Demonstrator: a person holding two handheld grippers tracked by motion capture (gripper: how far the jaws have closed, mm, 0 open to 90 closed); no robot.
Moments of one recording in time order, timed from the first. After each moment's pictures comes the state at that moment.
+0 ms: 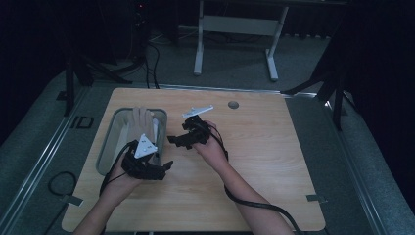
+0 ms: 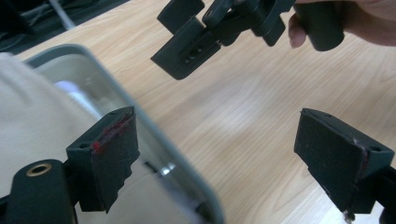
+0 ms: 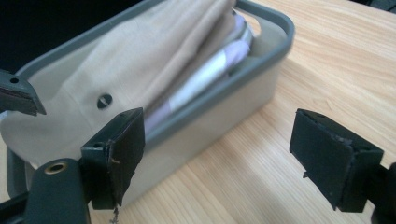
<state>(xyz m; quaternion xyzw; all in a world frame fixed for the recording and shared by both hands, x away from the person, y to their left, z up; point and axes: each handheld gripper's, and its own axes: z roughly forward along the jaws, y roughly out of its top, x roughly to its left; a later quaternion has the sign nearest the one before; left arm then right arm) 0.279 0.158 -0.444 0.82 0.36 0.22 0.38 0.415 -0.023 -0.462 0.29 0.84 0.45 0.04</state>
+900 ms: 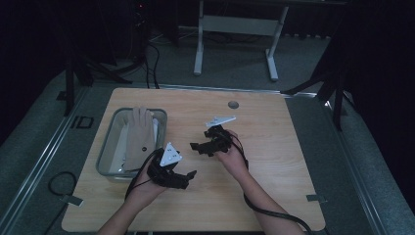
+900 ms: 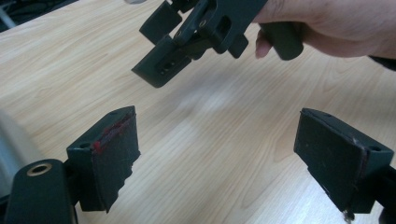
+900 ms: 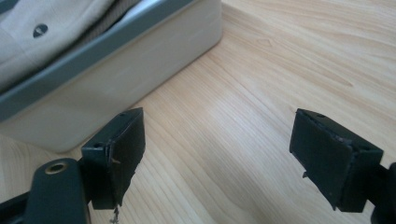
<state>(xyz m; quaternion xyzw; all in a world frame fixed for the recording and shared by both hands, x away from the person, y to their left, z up) 0.274 0.103 -0.467 0.83 0.33 0.17 0.41 0.411 -0.091 -0.496 0.33 0.84 0.43 0.06</state>
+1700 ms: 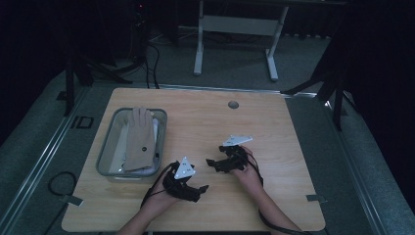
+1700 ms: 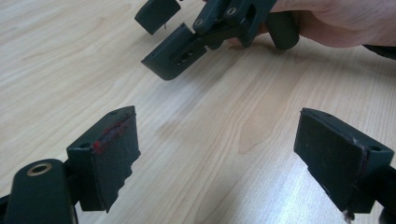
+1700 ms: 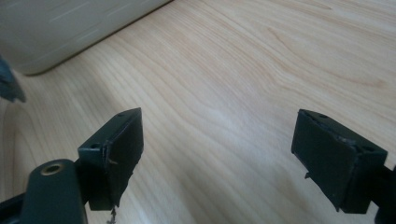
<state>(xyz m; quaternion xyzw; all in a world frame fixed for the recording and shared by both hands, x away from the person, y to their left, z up) 0.273 0.074 -0.524 0.85 0.29 0.12 0.43 0.383 -0.146 -0.546 0.31 0.84 0.44 0.07</state>
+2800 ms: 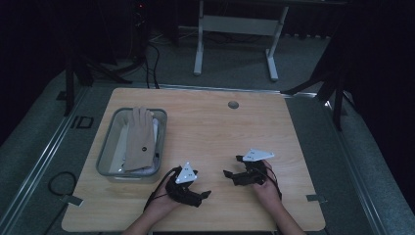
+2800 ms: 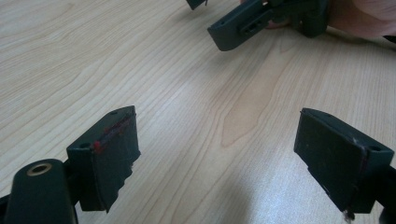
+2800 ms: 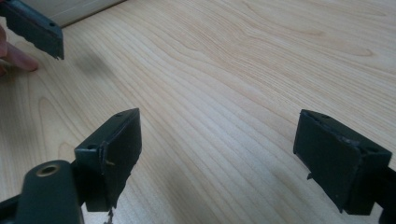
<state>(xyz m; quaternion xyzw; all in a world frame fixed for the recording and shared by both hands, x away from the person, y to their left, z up) 0.269 0.069 -0.543 0.84 0.28 0.10 0.45 0.343 -0.205 -0.554 0.31 0.83 0.45 0.11</state>
